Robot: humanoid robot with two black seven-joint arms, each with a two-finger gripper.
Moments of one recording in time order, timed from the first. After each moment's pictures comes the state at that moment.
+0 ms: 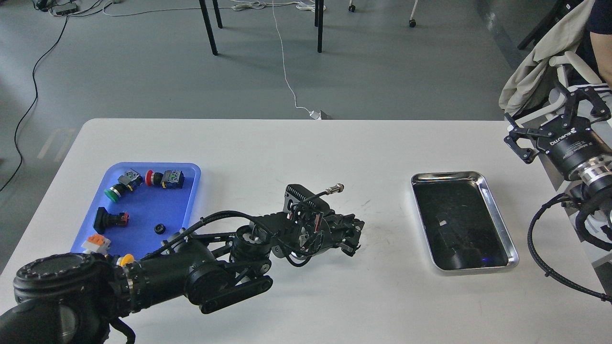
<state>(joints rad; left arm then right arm) -0.75 -0.04 -0.18 -0.98 1.88 -0.07 0.03 0.44 -0.62 1.01 0.90 0.24 0.48 0.05</state>
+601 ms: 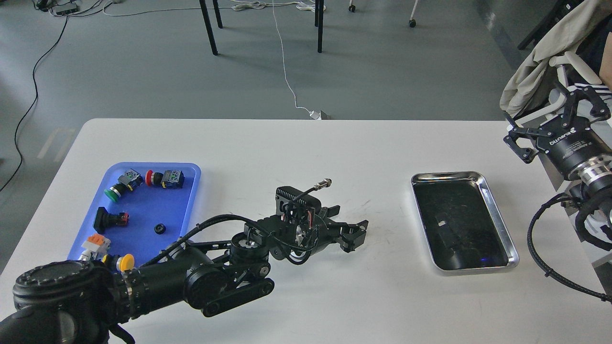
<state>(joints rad) -0.75 -0.04 -0.25 -0.98 1.74 0.04 0.09 0.44 -0.63 1.01 0.92 0.23 0.48 0.05</state>
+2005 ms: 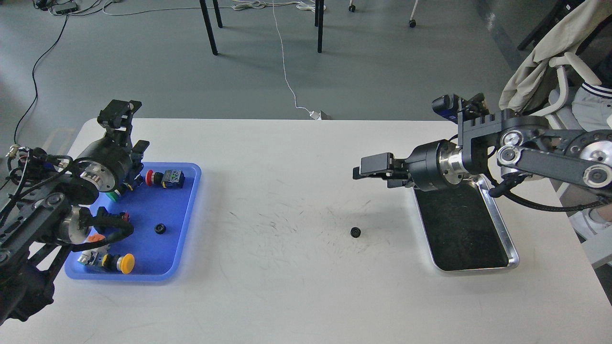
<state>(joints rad) -0.31 0.46 -1.18 -1.27 0.81 0.08 0.08 1.34 -0.55 -0.27 1.29 -0.74 0.41 -0.07</state>
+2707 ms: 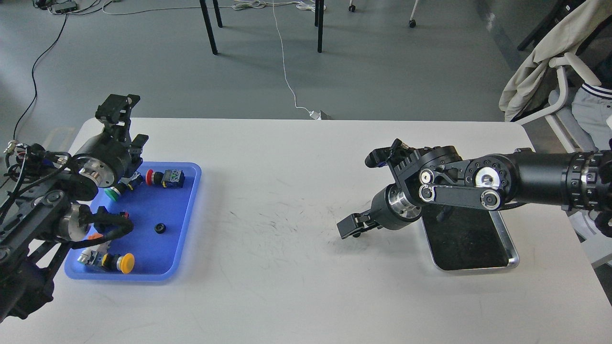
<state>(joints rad) -0.32 0.47 -1.18 -1.27 0.81 0.08 0.04 1.38 -0.20 -0.53 1.09 -0.75 0.49 -0.09</state>
